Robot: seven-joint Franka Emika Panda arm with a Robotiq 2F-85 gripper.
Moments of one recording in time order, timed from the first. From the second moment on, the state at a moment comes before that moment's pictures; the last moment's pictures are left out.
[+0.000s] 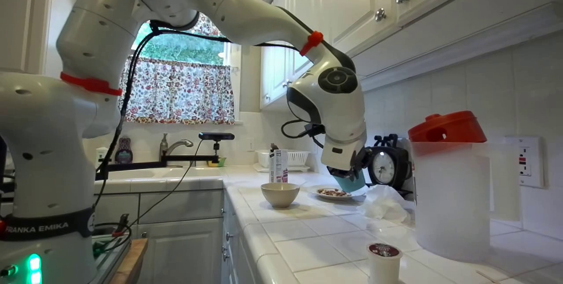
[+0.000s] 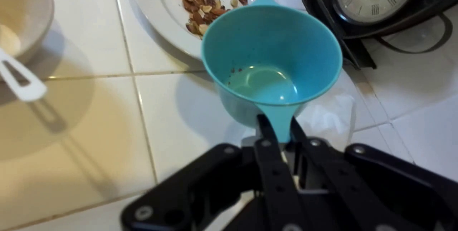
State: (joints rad) arm -0.23 0.31 -0.06 -2.06 1.37 2.33 0.45
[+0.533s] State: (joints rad) arm -0.21 0.32 -0.10 -2.06 1.41 2.30 0.46
